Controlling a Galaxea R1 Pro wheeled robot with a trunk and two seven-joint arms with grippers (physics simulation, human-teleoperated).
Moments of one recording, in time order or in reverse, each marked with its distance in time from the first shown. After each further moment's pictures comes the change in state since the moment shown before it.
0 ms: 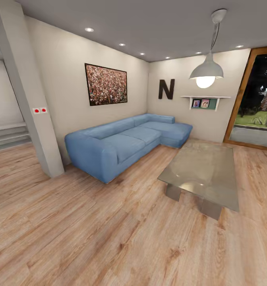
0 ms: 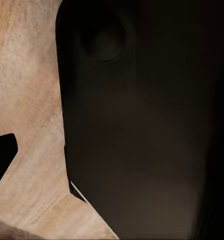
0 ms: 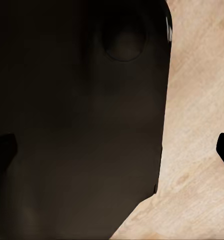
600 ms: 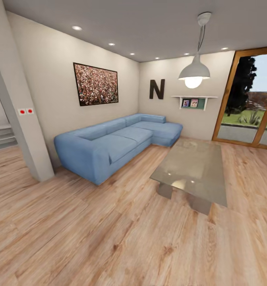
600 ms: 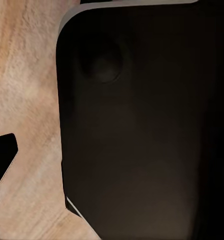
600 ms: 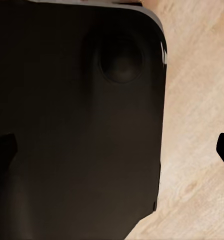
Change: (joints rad) left arm 0.000 -0.003 0.010 -0.033 0.010 -0.010 -0.001; right arm -0.001 -0.003 0.002 0.005 -0.007 -0.069 0.003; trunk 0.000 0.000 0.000
